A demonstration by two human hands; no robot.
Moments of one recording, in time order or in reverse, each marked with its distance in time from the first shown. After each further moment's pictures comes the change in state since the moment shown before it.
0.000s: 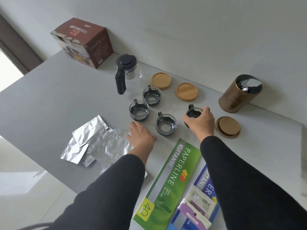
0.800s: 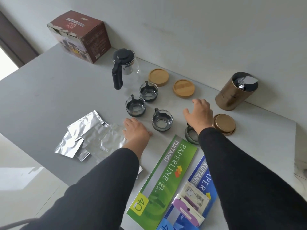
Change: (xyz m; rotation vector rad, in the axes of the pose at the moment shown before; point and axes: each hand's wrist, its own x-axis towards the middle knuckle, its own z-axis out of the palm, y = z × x) left_hand 0.005 0.002 0.006 0.055 -0.016 -0.026; right_hand 0.018 0.002 -0.009 -0.379 -0.027 -0.307
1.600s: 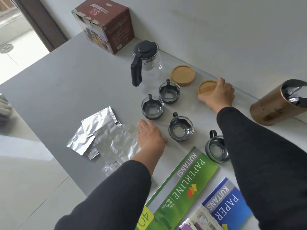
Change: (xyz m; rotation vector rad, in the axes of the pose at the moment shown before) left_hand 0.009 0.003 0.004 0.004 -0.003 -0.003; right_hand 0.113 -0.020 0.031 0.061 -0.049 0.018
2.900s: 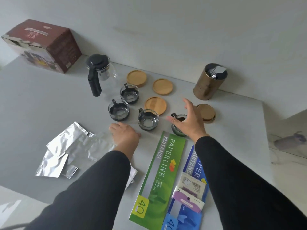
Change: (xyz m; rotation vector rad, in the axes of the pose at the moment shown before) left_hand -0.004 -0.004 -0.003 0.104 -0.012 0.048; right_hand -0.168 0.049 -0.024 0.290 0.101 0.018
